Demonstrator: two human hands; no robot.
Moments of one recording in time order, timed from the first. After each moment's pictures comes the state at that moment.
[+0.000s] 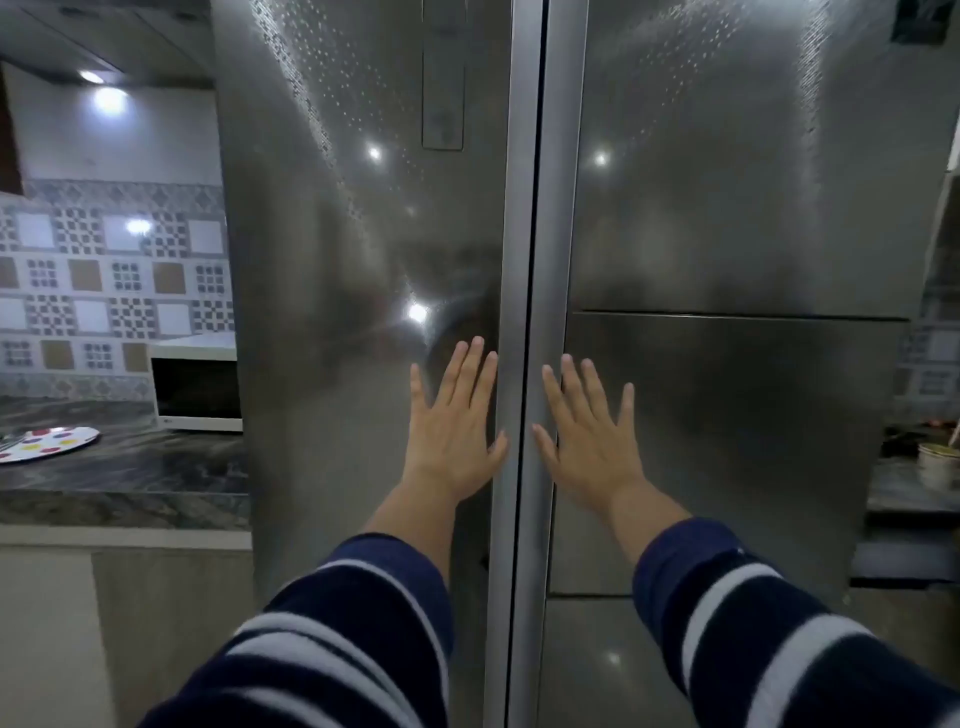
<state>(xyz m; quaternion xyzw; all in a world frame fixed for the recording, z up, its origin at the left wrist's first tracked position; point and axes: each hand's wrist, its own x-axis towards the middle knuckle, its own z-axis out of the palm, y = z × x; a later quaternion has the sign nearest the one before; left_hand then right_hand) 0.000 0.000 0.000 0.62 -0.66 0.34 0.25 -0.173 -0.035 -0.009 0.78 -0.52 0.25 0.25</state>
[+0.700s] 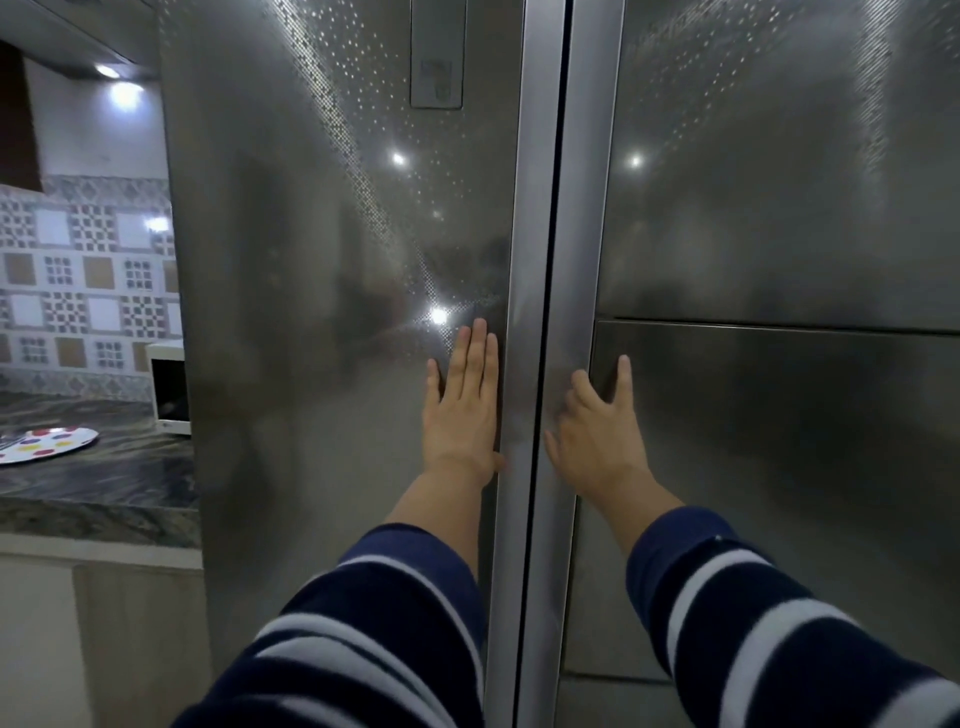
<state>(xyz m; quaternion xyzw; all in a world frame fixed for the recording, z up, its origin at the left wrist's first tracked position) -0.006 -0.111 0.013 0.73 -0.59 0.30 0.17 -0.152 -0.145 0.011 0.75 -0.49 0.09 0.43</state>
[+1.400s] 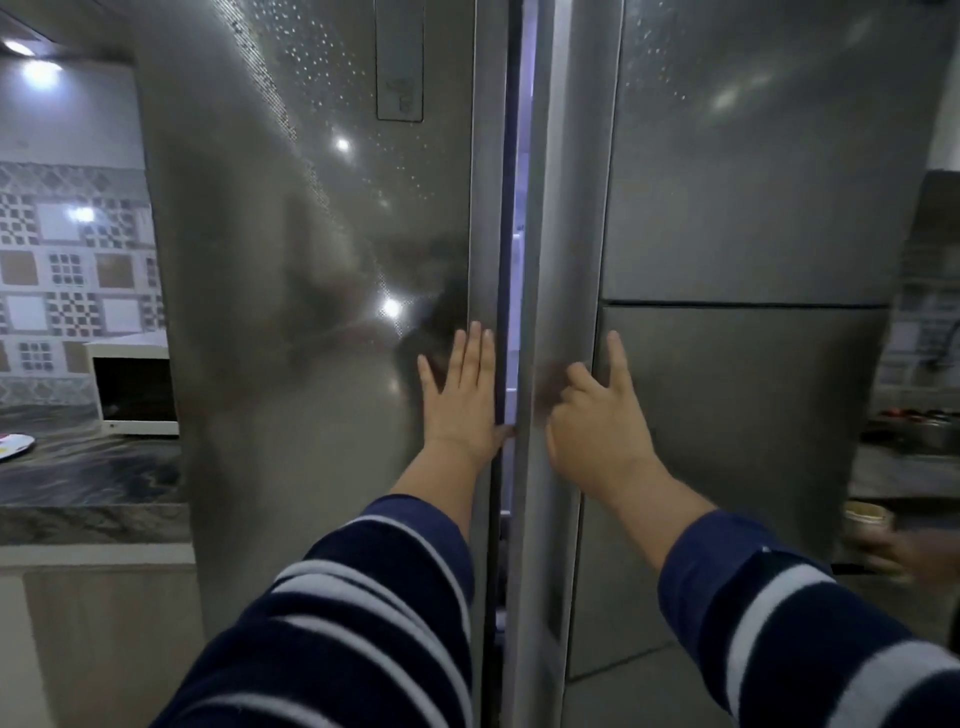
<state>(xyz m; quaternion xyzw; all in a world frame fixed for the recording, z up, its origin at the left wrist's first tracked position) -0.040 -0.068 0.012 0.68 -0.67 0.23 0.19 -0.194 -0.027 0.022 0.73 -0.50 0.08 0.46</state>
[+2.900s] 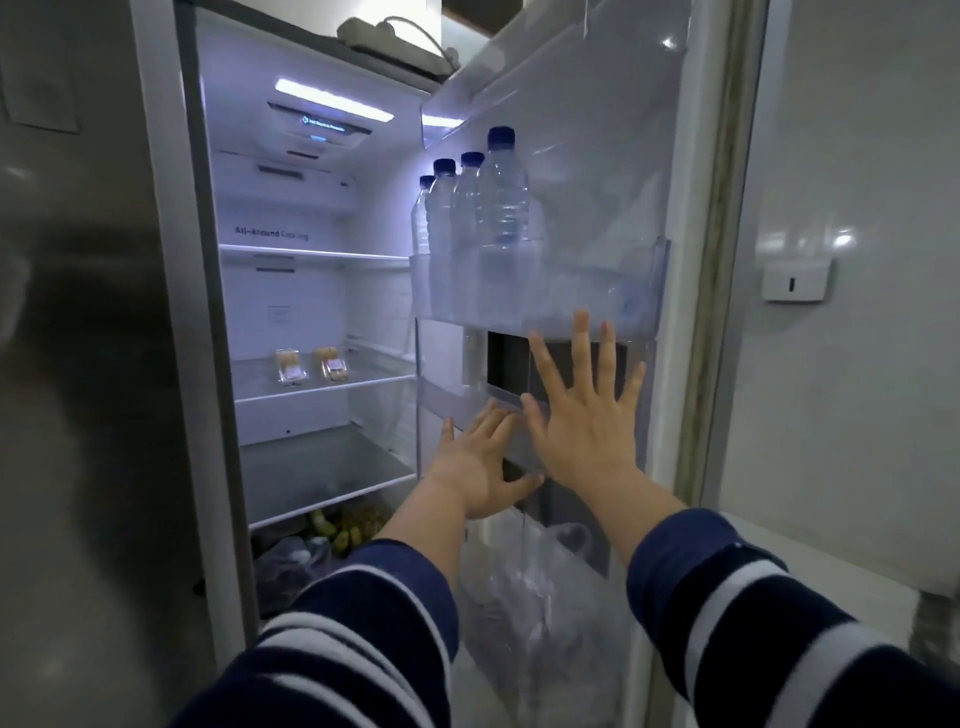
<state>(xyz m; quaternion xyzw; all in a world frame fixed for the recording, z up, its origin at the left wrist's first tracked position) -0.277 0.076 -0.003 0.32 -0.93 0.05 0.18 -0.395 0.159 0.026 0.51 -0.74 0.23 0.38</state>
